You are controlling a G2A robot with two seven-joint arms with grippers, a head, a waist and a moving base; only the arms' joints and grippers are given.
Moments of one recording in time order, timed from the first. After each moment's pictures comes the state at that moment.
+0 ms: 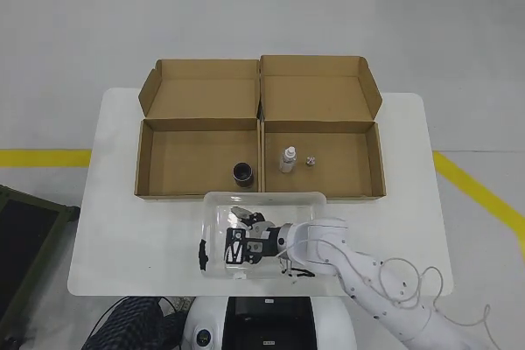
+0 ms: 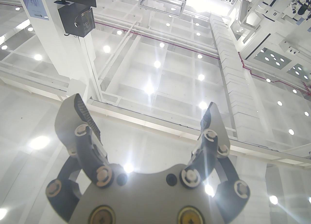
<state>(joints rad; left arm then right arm) -0.11 -0.30 -0.54 -1.19 3.07 0.29 0.07 -1.04 -1.24 0.73 -1.70 -1.44 -0.66 0.44</state>
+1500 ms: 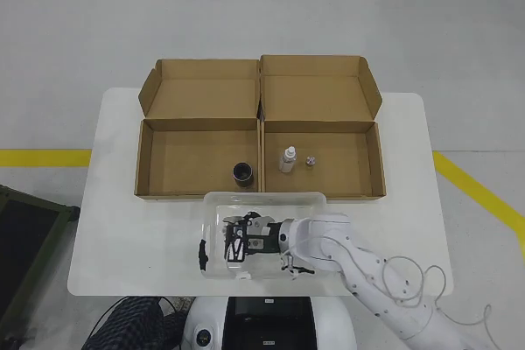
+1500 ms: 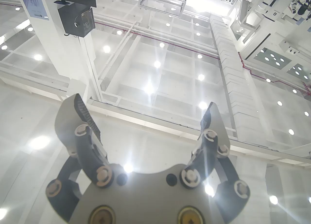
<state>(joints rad) -0.11 -0.30 -0.54 -1.19 3.07 0.29 0.07 -1.05 -1.25 0.78 -1.75 -1.45 -0.72 0.42</state>
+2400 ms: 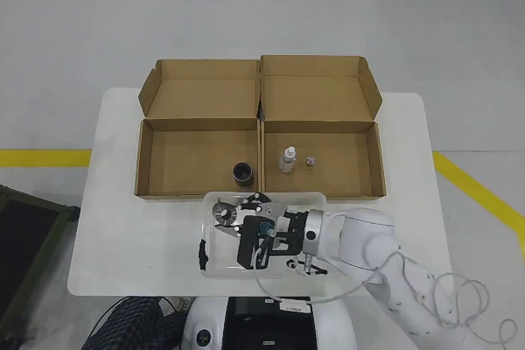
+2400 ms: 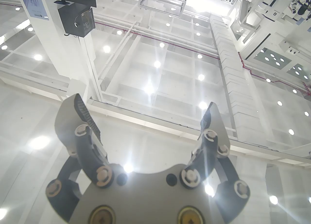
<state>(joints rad) -0.11 -0.30 -0.54 -1.19 3.07 0.29 0.07 -1.11 -1.21 0.96 -2.06 -1.34 -0.71 0.35</state>
